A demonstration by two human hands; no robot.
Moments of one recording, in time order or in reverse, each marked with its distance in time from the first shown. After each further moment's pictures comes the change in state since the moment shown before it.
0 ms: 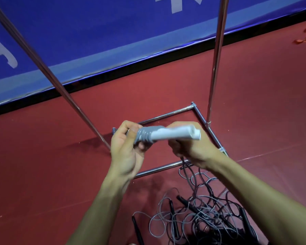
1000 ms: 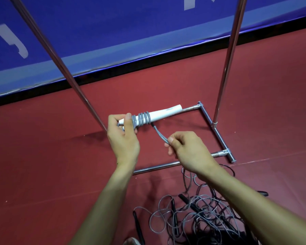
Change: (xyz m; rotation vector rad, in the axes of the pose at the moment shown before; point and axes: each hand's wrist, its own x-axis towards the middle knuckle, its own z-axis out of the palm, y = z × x) left_hand 0.022 -0.016 -0.028 0.679 0.504 0.406; right_hand -0.007 0.014 0.025 -0.726 0.182 0.146
